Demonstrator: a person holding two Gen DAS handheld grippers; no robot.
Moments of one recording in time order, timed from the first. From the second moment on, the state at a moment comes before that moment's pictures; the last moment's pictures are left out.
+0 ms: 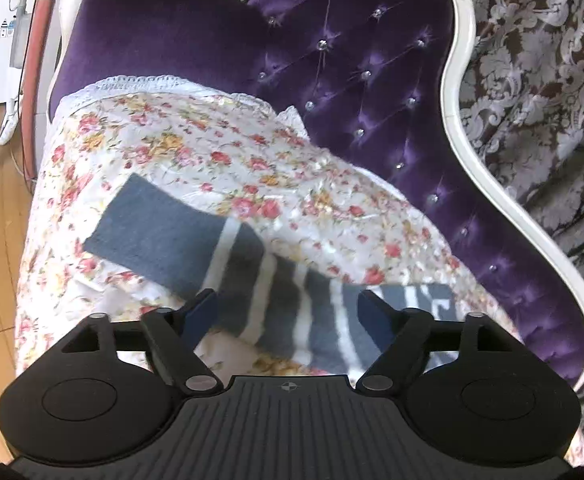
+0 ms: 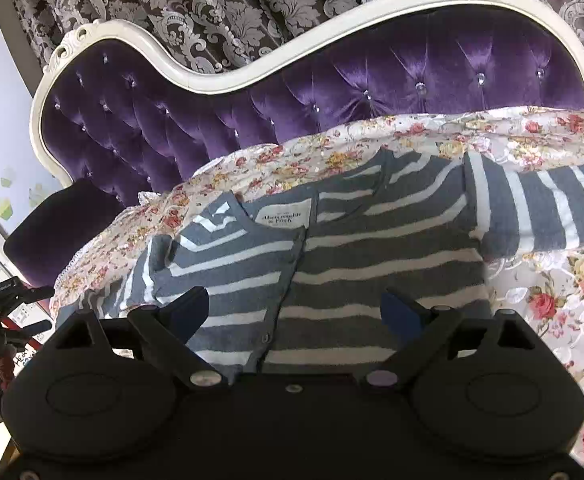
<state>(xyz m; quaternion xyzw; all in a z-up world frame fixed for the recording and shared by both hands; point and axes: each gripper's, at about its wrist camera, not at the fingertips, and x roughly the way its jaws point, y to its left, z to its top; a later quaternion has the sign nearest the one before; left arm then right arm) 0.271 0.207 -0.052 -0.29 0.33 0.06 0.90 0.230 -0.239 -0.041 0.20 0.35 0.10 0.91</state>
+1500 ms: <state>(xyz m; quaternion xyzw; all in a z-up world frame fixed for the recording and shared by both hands) 0.293 0.307 -0.119 -0.40 0.29 0.04 0.87 0.235 -0.218 -0.054 0.16 0.37 0.11 0.91</state>
